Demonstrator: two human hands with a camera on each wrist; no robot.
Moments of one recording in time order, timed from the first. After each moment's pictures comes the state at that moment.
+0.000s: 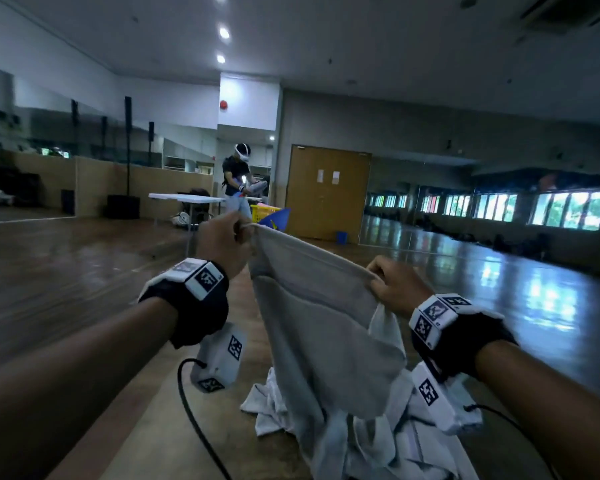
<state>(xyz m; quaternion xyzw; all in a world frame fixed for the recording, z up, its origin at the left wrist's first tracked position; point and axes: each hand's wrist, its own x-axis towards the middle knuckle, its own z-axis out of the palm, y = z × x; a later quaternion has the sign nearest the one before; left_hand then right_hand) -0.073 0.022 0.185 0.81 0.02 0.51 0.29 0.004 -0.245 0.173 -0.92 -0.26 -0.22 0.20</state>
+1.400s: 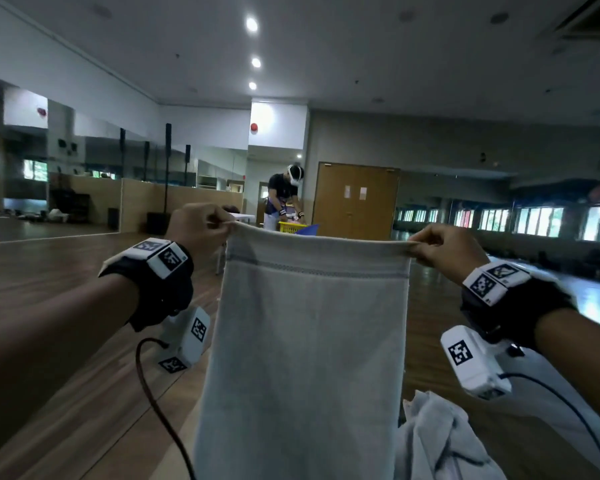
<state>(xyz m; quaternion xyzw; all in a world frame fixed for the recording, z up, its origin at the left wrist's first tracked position) -0.118 0.103 0.231 0.82 0.05 0.51 0.26 0.007 -0.238 0.248 -0.83 -0.25 -0.25 0.42</state>
